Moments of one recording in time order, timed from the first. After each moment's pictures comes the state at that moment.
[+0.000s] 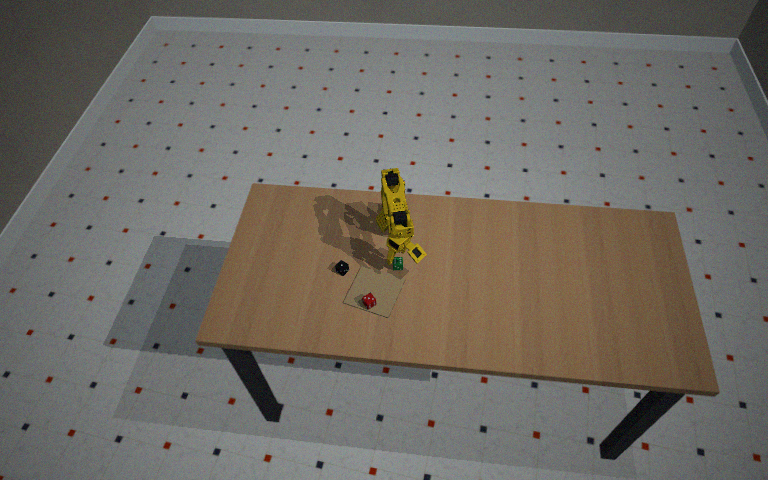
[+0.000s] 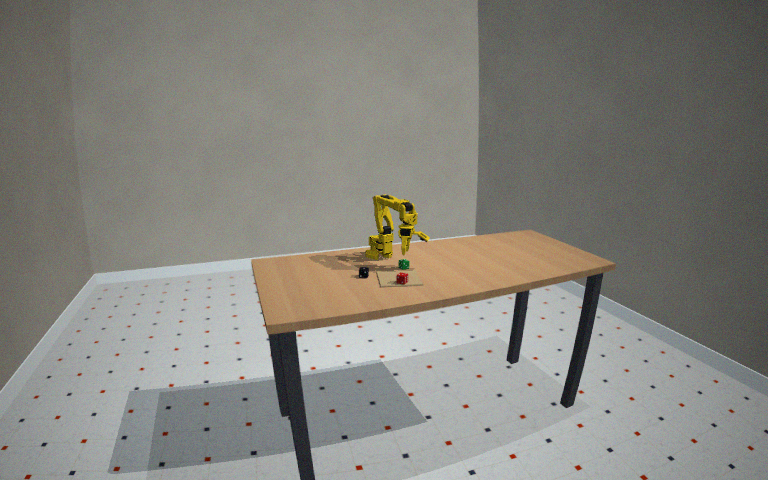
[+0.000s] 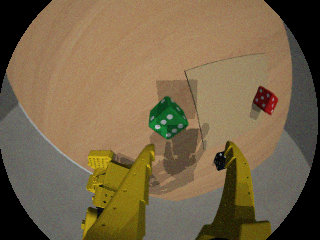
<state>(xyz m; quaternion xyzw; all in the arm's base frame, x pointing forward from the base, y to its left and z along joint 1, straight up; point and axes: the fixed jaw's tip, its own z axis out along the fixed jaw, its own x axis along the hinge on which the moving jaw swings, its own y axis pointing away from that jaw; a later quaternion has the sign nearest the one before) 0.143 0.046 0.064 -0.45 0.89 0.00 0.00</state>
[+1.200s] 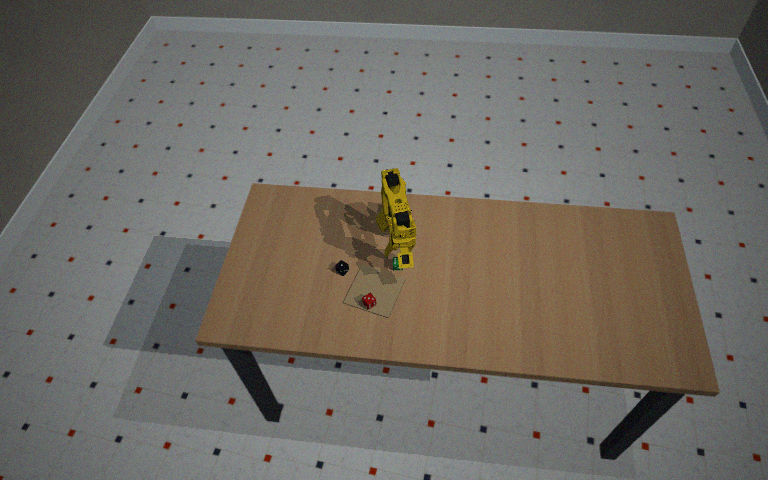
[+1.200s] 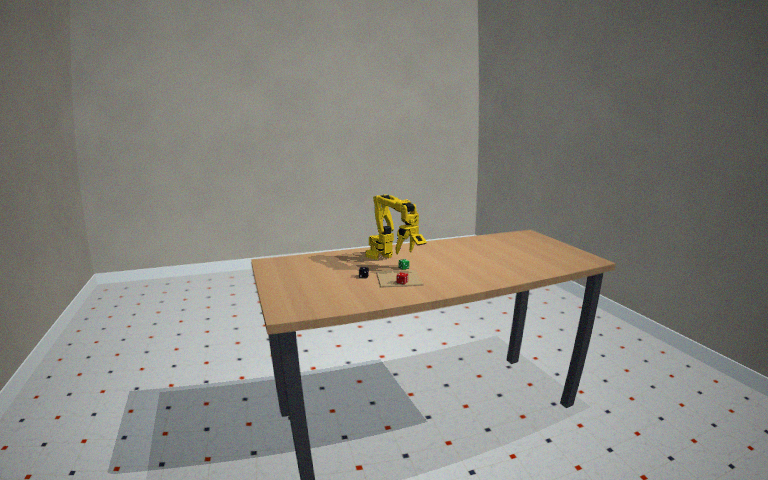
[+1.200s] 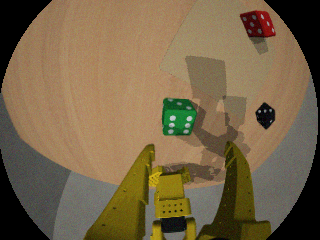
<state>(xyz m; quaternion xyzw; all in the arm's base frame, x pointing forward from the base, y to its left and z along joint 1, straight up) 0.149 0.056 0.062 -0.11 0.99 0.00 0.00</state>
